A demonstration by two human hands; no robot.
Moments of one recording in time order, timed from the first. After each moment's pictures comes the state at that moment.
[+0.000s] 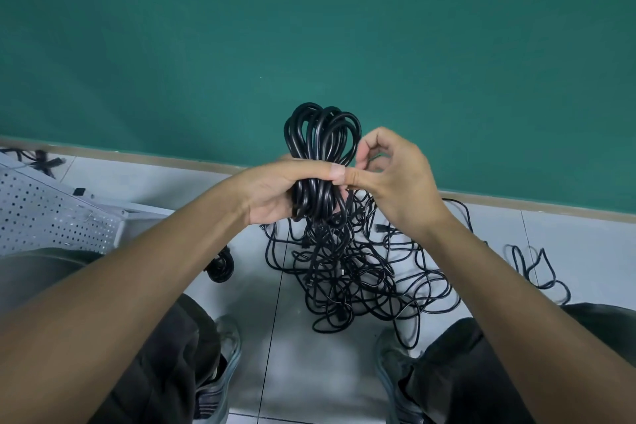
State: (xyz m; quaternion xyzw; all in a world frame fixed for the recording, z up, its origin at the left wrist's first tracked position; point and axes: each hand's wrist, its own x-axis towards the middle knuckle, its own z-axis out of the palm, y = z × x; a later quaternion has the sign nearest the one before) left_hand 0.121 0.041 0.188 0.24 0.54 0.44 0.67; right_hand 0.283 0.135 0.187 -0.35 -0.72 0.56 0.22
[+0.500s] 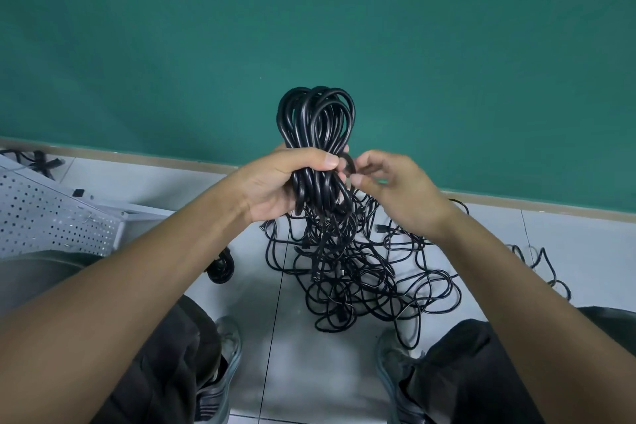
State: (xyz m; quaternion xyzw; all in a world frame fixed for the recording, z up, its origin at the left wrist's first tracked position) left_hand 0.115 0.044 0.183 0.22 0.48 0.52 0.67; right_hand 0.289 0.151 0.171 -0.35 -0.77 0.53 0.08
